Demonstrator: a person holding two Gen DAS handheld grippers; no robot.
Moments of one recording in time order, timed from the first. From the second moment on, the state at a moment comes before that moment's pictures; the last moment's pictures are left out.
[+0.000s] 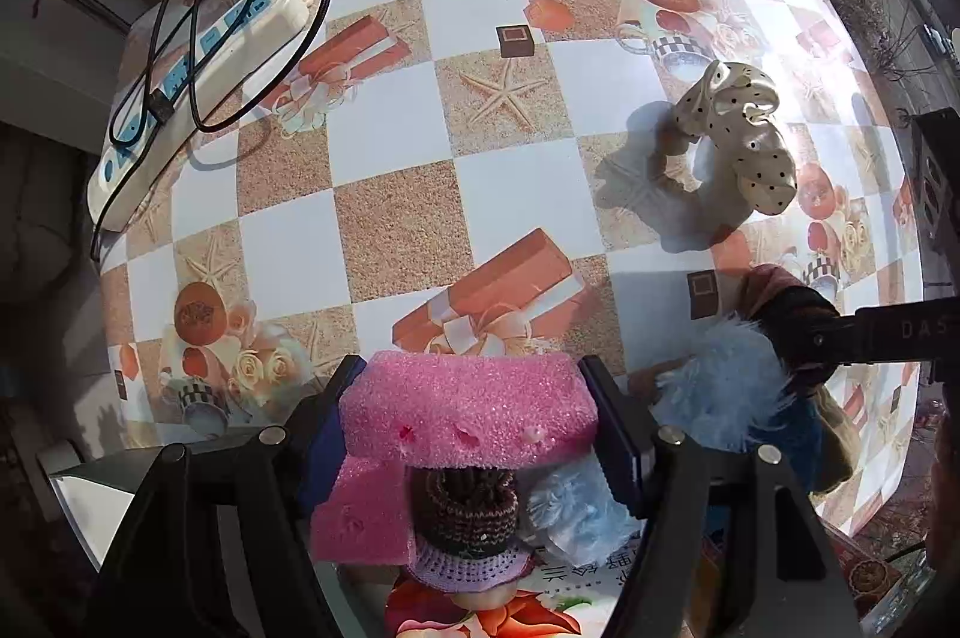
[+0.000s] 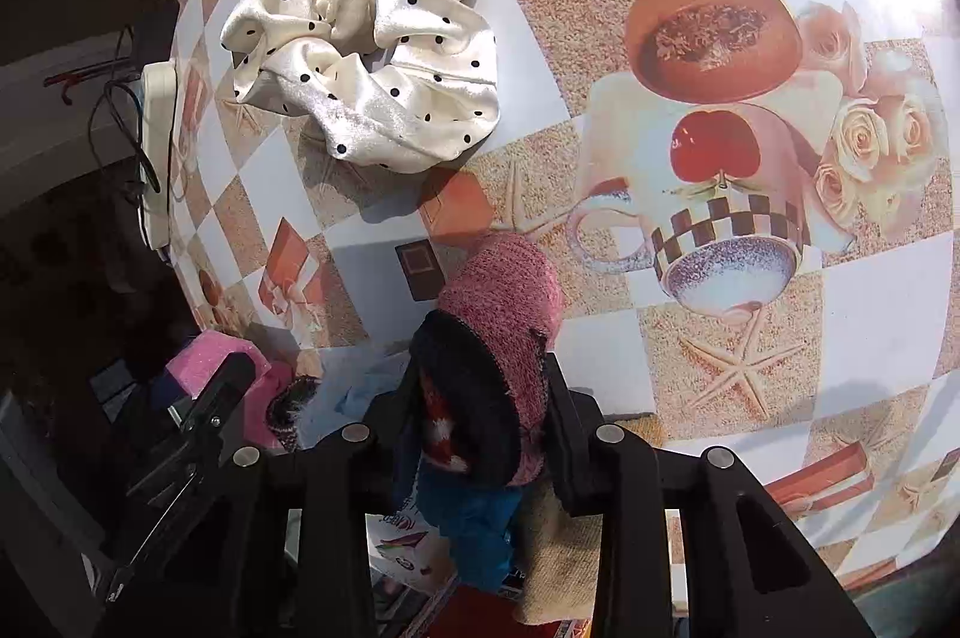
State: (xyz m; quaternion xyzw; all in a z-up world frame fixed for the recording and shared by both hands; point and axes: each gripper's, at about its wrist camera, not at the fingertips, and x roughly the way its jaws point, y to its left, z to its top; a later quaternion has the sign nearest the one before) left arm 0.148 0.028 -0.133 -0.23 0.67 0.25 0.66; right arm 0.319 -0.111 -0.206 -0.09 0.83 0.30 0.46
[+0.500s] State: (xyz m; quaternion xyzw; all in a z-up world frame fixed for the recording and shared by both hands) left arm 0.131 0.003 -0.090 -0.20 0.63 0.27 0.70; right arm 0.309 -0.125 -0.102 -0.17 0.70 0.37 0.59
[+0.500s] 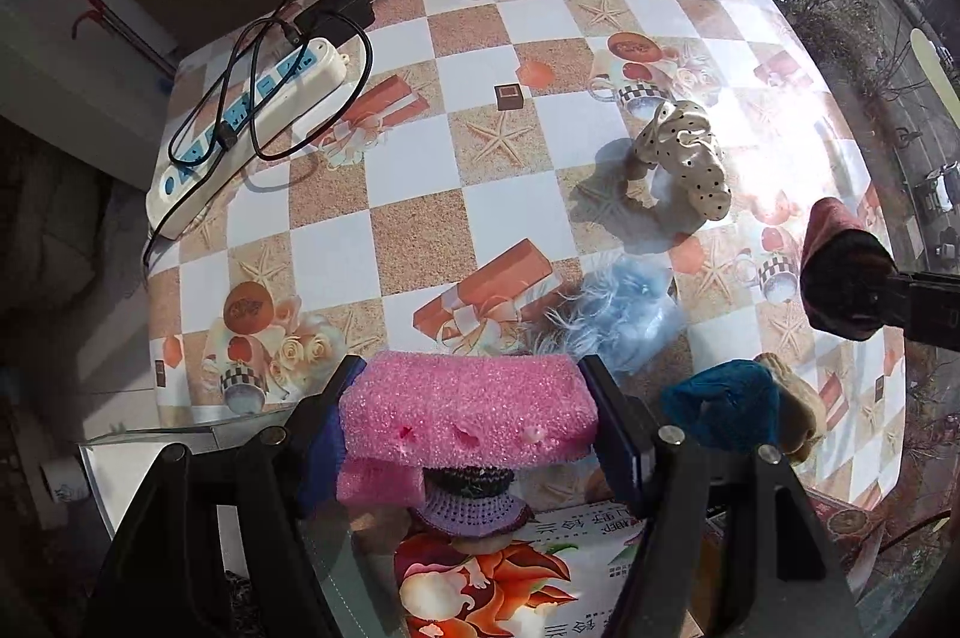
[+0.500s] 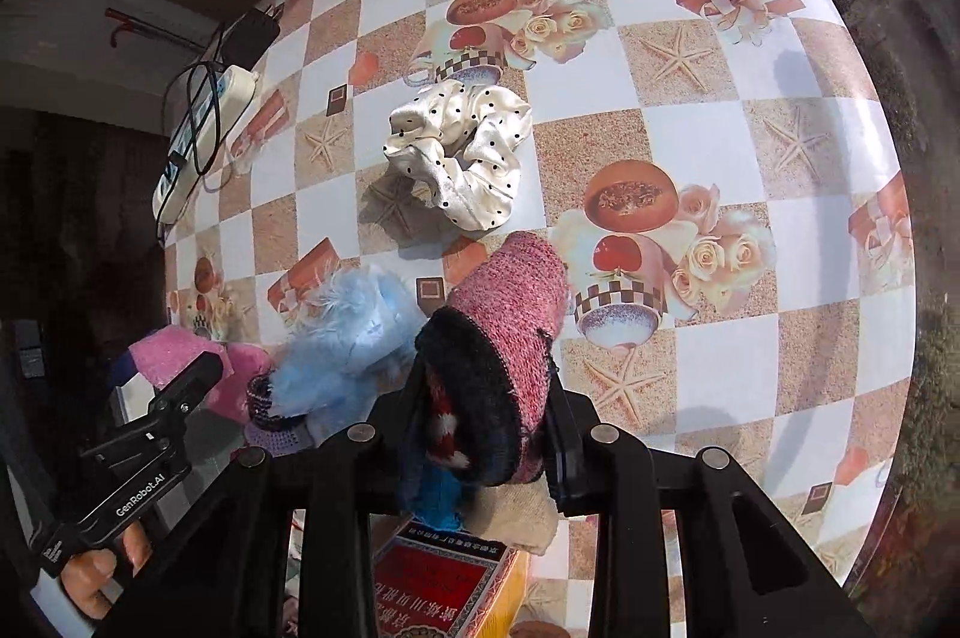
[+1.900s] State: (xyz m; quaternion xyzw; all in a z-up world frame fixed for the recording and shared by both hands) left arm -0.010 -0.084 -0.008 -0.16 0.59 0.21 0.77; right arm 0.112 -0.176 0.002 -0.25 0.60 0.42 0.64
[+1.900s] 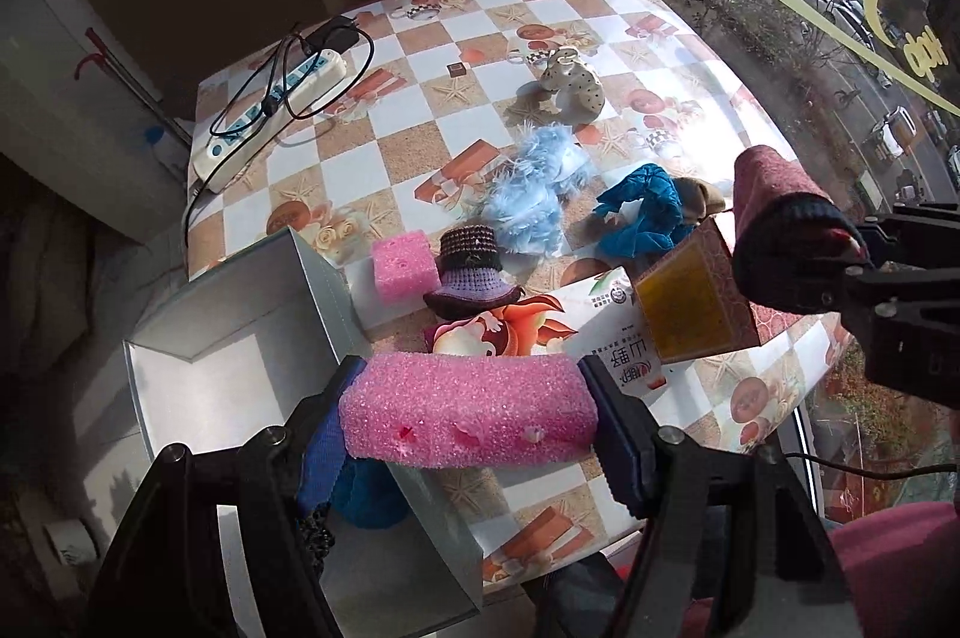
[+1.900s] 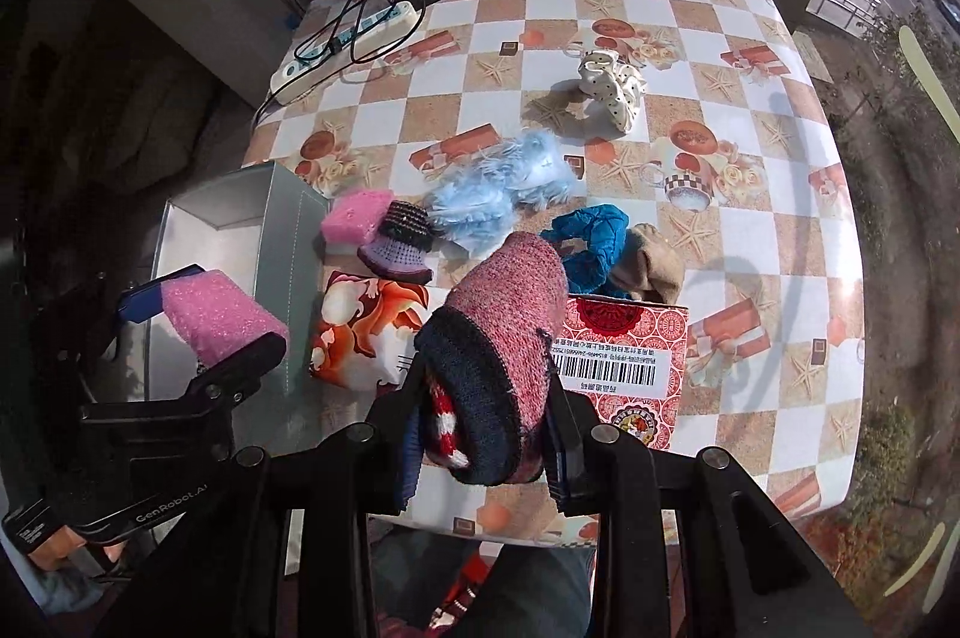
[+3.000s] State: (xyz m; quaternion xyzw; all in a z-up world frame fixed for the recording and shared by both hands) left arm -0.127 -0.029 -0.012 -0.26 0.54 0.34 0.73; right arm 0.021 -0.090 0.007 -0.35 0.54 0.51 0.58
